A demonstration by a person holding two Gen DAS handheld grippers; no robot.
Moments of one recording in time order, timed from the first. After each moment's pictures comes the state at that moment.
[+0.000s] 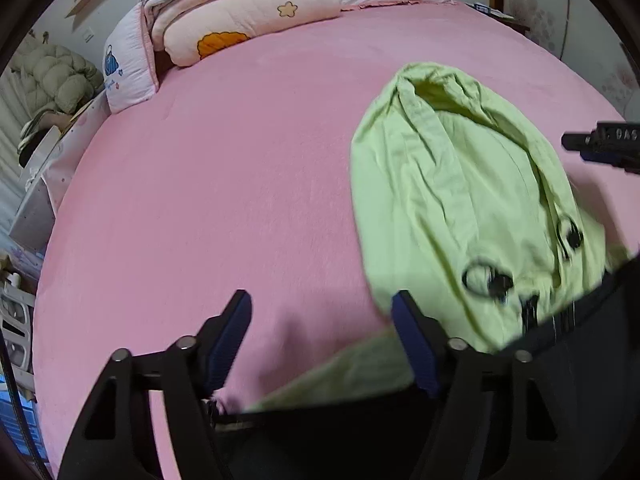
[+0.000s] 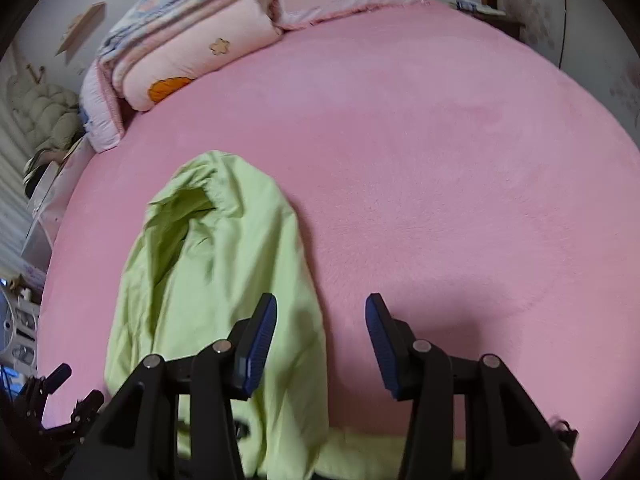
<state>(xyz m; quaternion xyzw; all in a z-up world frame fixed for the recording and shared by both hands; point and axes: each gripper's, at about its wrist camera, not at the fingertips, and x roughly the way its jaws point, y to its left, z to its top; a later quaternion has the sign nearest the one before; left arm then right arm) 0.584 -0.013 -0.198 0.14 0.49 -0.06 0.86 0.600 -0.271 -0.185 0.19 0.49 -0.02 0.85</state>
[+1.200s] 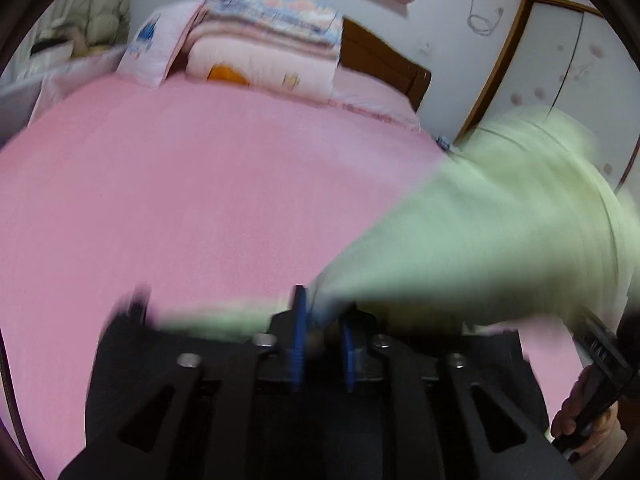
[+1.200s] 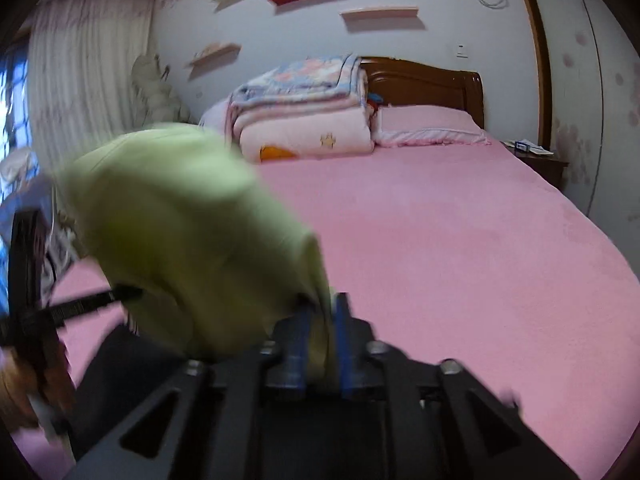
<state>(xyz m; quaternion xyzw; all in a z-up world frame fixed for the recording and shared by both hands) 0.444 0.046 -0.167 -0.13 0.38 -0.15 0.90 0.375 -0.265 -0.121 0.03 0.32 0.09 0.94</state>
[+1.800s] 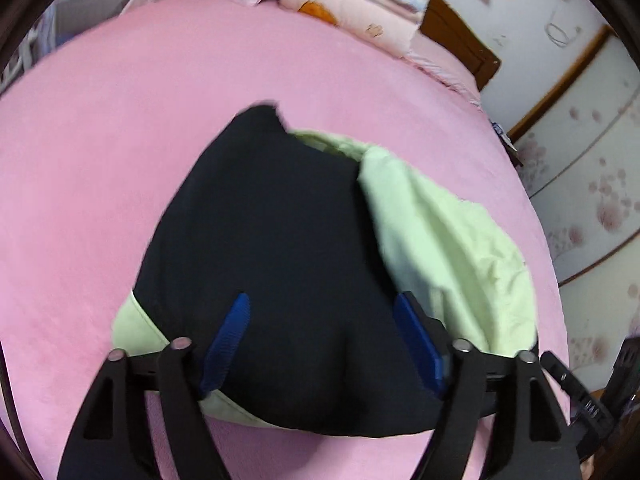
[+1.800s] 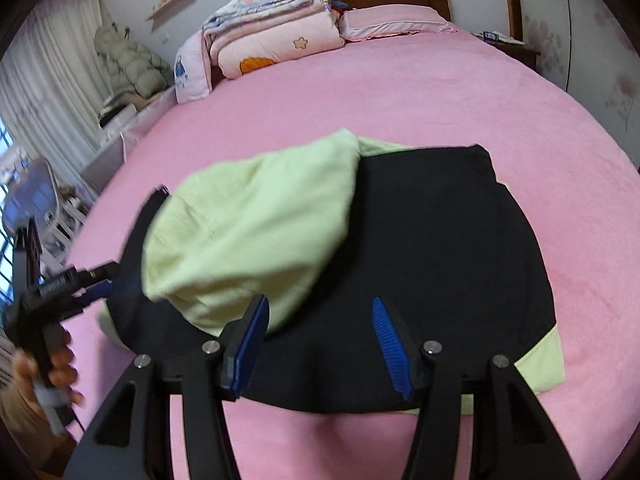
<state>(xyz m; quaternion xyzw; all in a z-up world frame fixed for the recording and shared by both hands) 0.284 0.096 -0.191 -0.20 0.47 -0.06 0.86 0.255 -0.277 -0.145 0.14 0.44 0.08 0.88</state>
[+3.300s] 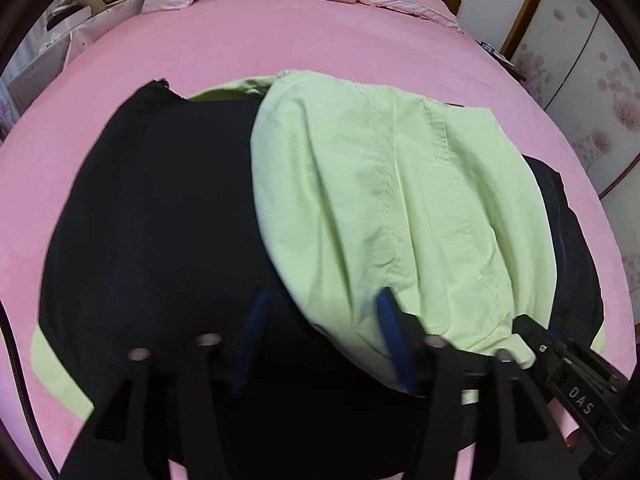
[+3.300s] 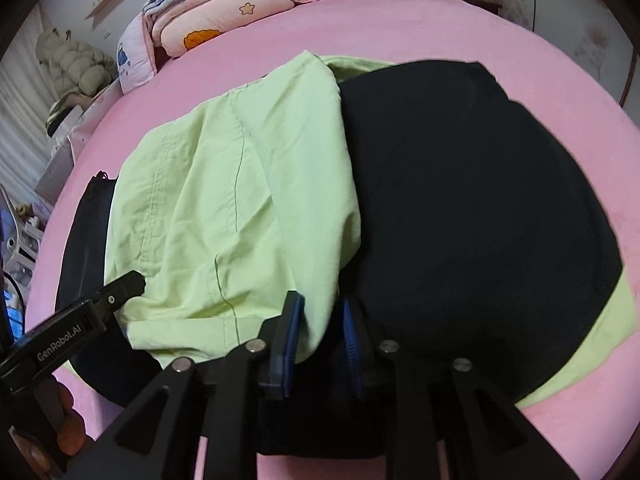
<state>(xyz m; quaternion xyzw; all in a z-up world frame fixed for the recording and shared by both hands) 0.315 -0.018 -0.232 -0.05 0.52 -0.07 0.85 0.285 -0.250 -0.222 0.15 0.50 0.00 0.85</state>
